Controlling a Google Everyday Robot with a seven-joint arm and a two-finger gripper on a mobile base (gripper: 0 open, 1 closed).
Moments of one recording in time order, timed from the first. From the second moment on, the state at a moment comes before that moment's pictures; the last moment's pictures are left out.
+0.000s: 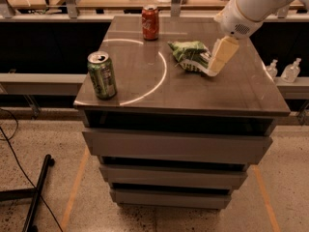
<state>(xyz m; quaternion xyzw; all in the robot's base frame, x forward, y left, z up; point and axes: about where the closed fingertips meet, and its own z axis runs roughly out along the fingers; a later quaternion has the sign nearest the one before) 0.663 -0.174 0.936 -0.61 0.74 -0.03 0.27</state>
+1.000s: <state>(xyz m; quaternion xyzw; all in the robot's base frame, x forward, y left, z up) 0.717 -0.137 0.867 -0.60 0.75 0.01 0.27</state>
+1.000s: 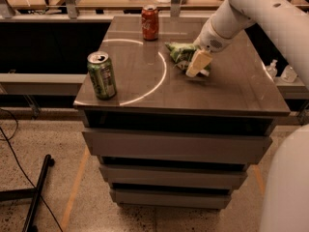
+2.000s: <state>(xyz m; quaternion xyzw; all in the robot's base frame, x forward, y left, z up) 0.695 -0.098 0.891 -0.63 0.74 0.05 0.26</state>
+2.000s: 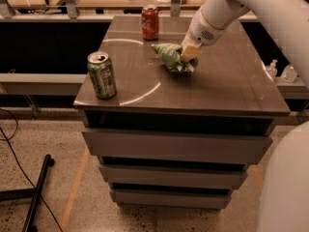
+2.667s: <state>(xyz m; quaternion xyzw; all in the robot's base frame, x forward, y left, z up) 0.660 -0.072 0.924 -0.65 0.70 0.05 0.29</state>
